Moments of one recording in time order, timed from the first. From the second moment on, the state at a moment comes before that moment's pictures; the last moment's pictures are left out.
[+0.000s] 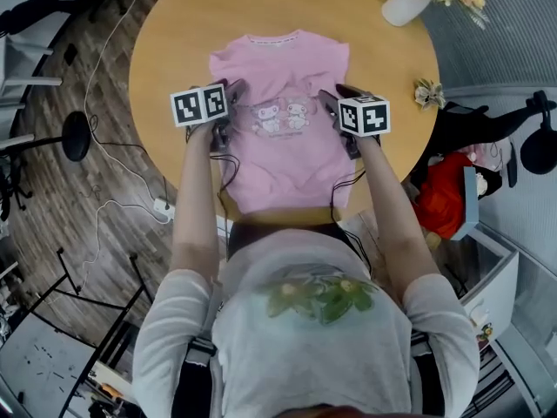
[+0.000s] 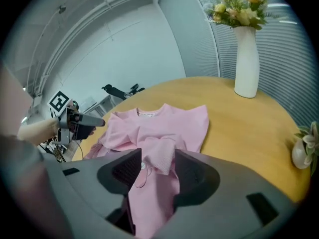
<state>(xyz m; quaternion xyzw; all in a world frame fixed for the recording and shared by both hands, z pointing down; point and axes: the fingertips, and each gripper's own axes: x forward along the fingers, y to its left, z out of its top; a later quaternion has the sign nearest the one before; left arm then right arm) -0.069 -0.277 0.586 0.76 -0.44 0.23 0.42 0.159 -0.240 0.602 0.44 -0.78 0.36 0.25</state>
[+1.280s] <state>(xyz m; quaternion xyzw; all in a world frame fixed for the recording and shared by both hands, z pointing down) -0.123 -0.238 0.632 0.71 -0.49 0.28 0.42 0.186 -0.238 0.609 0.40 -0.80 0.28 0.36</state>
